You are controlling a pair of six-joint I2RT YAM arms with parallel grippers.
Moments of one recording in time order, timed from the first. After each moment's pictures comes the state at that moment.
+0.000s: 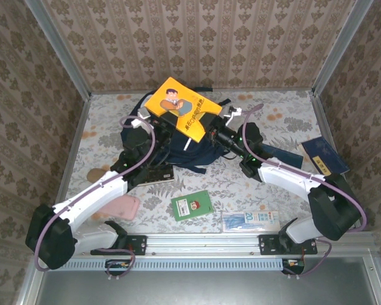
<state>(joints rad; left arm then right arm) -0.69 1.16 0.77 0.44 -0.07 -1.32 0.59 1.44 0.84 0.74 -0.25 1.46</state>
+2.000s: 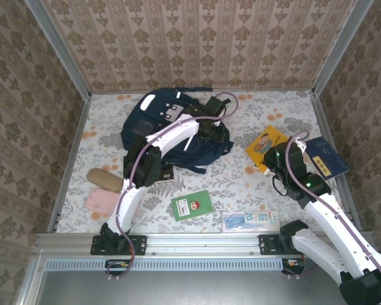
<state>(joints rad) -0.77 2.32 2.07 -0.83 0.11 -0.38 0.33 0.79 0.72 -0.58 0.30 0.87</state>
